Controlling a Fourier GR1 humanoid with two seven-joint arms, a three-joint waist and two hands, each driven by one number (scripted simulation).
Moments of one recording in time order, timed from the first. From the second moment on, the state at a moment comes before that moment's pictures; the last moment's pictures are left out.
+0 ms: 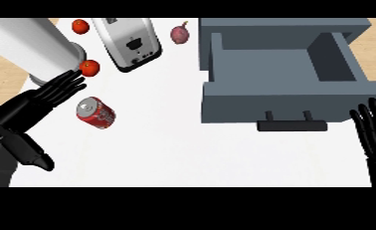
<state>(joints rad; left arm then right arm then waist) -0.25 0.42 0.25 -1.23 0.18 -0.93 -0.17 0.27 -0.08 -0.18 -2.06 -0.07 0.15 0.02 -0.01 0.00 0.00</state>
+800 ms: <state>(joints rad) -0.37 0.47 0.16 -0.82 -0.12 -0.75 -0.53 0.25 -0.07 -0.19 -2.03 -0.06 0.17 0.02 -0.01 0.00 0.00</state>
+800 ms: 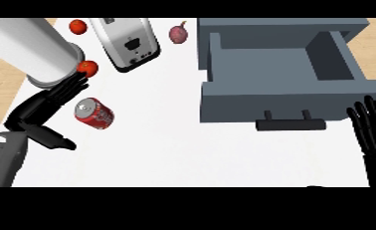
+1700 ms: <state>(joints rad) -0.48 0.51 0.06 -0.47 -0.21 -0.62 -0.74 0.23 -0.06 -0.18 -2.05 -0.05 0.16 0.02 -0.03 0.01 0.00</state>
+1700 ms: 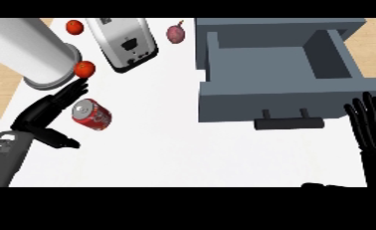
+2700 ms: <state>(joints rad) -0.59 0.45 0.00 -0.29 -0.24 -0.54 -0.82 0.24 -0.06 -0.20 -2.11 -0.07 0.17 0.07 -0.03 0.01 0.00</state>
